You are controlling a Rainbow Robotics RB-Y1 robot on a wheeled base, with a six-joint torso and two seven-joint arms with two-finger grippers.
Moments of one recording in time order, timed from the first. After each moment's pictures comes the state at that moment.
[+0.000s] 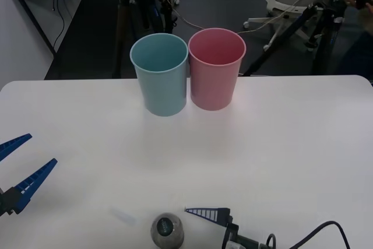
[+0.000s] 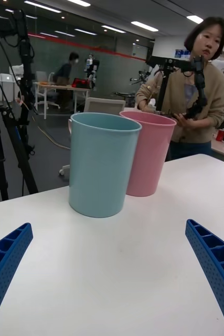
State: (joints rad) right arm 0.29 -0.38 0.48 -1.54 1.00 -0.88 0.81; left arm 0.35 0.40 0.52 -1.66 -0.96 -1.22 0.00
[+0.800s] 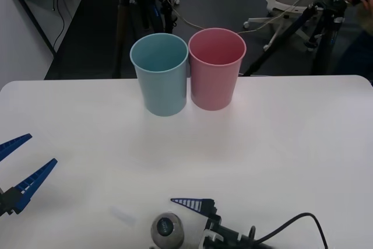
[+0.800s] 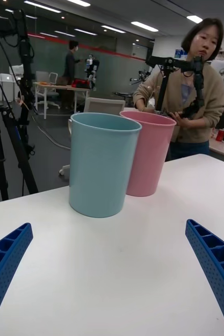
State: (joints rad) right arm 0.24 -0.32 0.56 -1.54 1.01 -0.74 0.81; left arm 0.35 0.40 0.52 -1.66 -0.96 -1.22 0.00
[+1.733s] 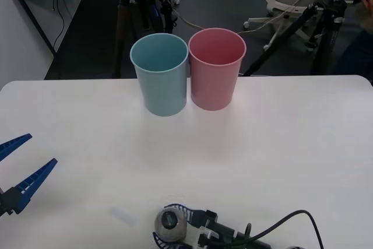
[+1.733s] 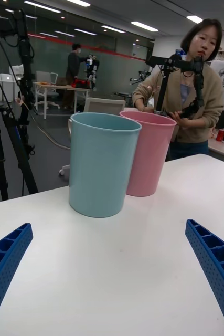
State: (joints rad) right arm 0.23 -0.31 0.57 -1.54 1.01 -0.72 0.81; left arm 0.35 0.40 0.52 -1.66 -0.96 -1.22 0.00
